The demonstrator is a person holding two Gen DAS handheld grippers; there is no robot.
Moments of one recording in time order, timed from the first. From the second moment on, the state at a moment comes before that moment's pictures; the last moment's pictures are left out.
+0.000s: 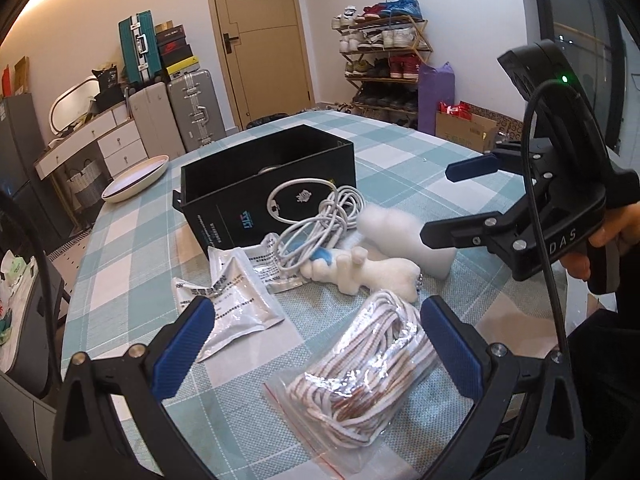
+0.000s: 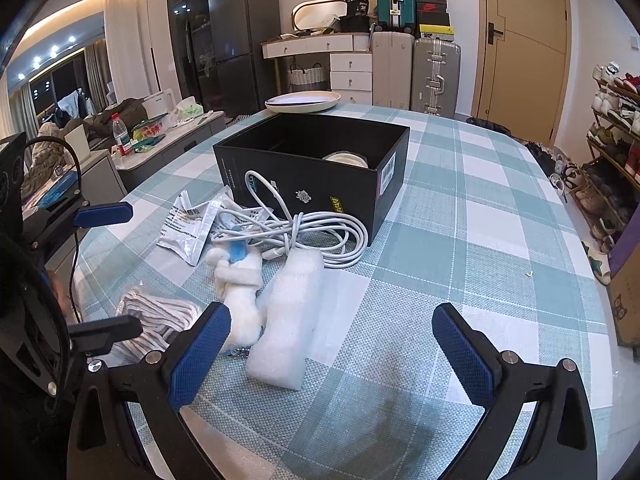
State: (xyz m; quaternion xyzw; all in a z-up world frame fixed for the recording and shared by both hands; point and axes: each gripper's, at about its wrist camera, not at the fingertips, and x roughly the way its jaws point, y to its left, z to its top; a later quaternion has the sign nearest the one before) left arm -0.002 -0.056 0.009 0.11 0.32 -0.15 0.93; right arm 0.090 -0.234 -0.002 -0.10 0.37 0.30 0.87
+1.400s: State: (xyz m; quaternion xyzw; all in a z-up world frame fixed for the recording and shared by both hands) left arm 0.005 -0.065 -0.024 0.15 0.37 -0.18 0.90; right arm 0.098 -0.232 -0.022 -0.10 0.40 0.29 0.86
